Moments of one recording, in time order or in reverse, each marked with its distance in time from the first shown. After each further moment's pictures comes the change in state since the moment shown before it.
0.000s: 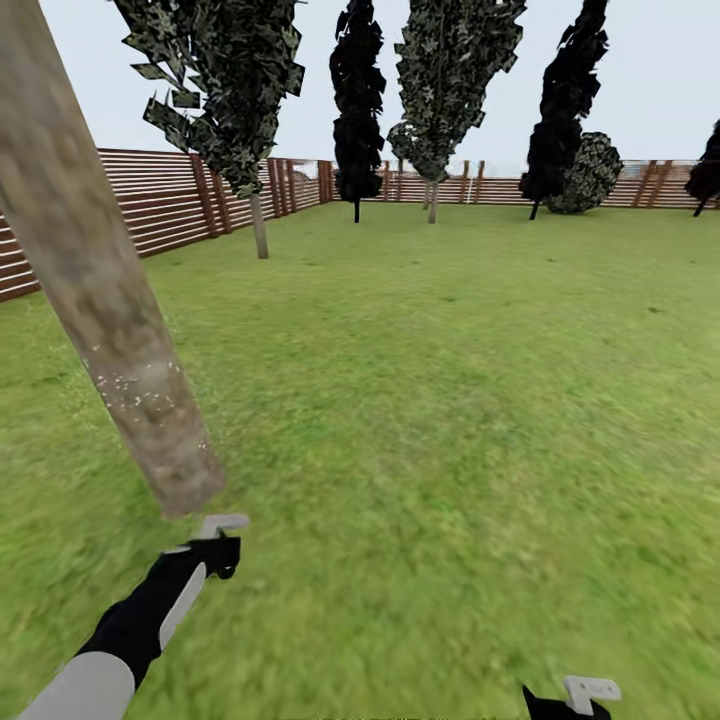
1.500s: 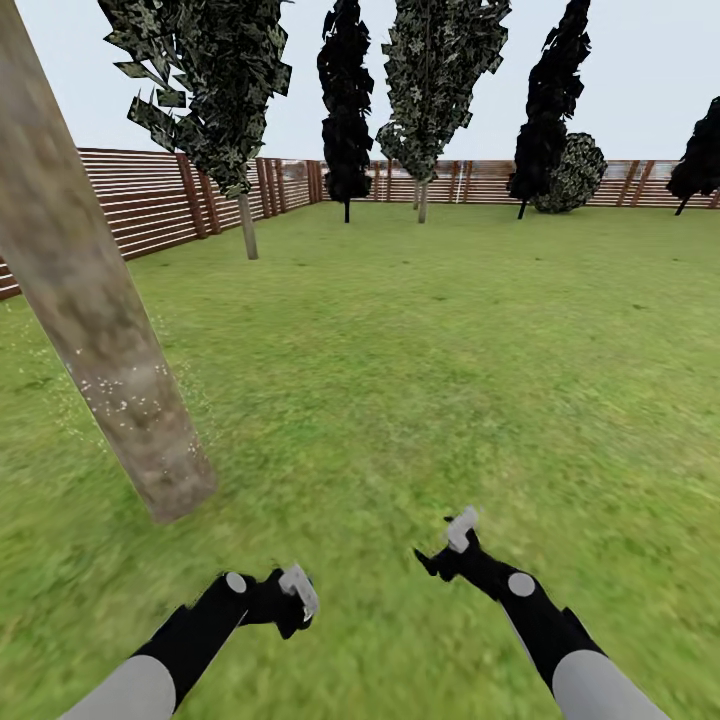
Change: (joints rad) left arm -0.024 -0.091 -0.219 0.187 -0.576 -0.251 -0.675; right arm -0.193 0.148 0.538 -0.409 0.017 0.039 0.299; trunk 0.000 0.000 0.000
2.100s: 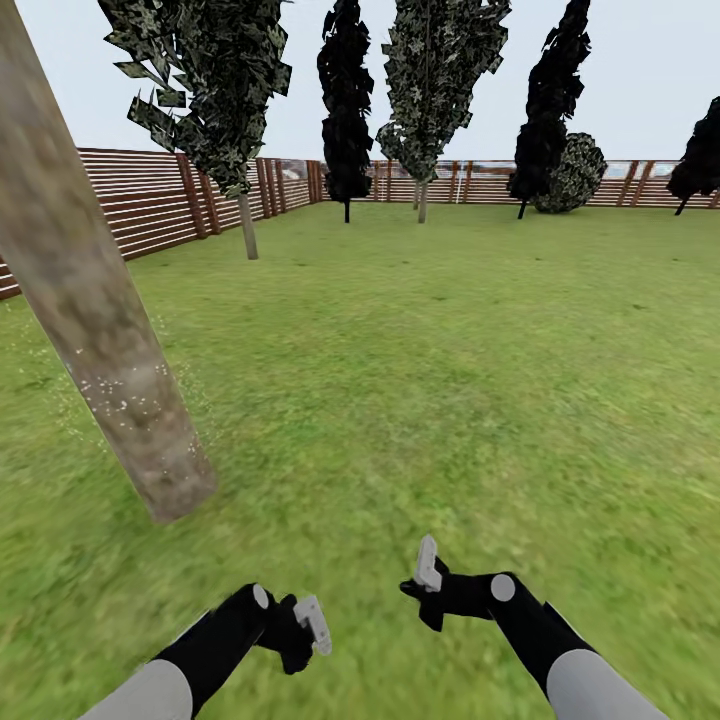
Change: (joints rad) left arm -0.001 -0.042 -0.117 0.033 -0.145 0.093 -0.067; right arm 0.000 -0.007 0.196 -0.010 0.137 0.000 0.313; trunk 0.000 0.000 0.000
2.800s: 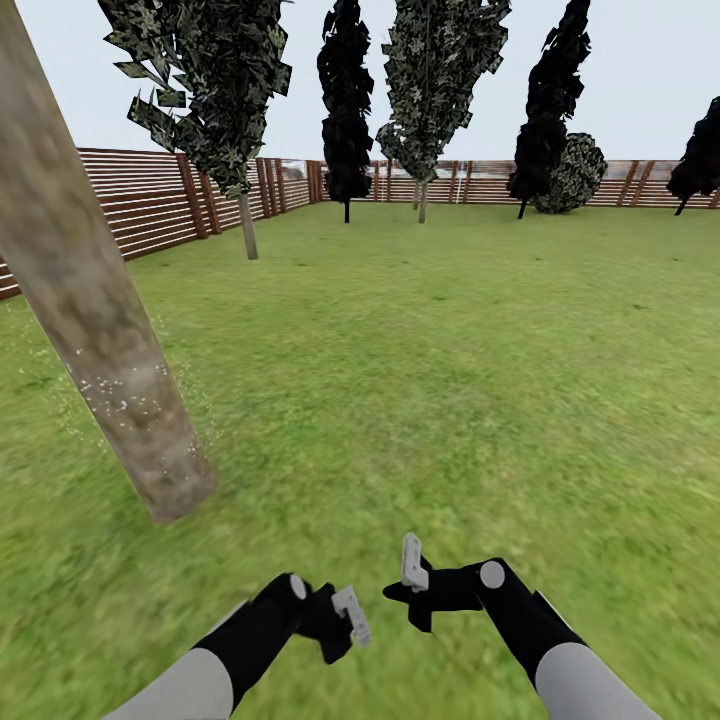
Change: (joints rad) left arm -0.028 -0.119 0.003 0.000 -0.049 0.001 -0.003; right arm 0.000 0.032 0.000 -0.090 -0.001 0.001 0.194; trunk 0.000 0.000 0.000
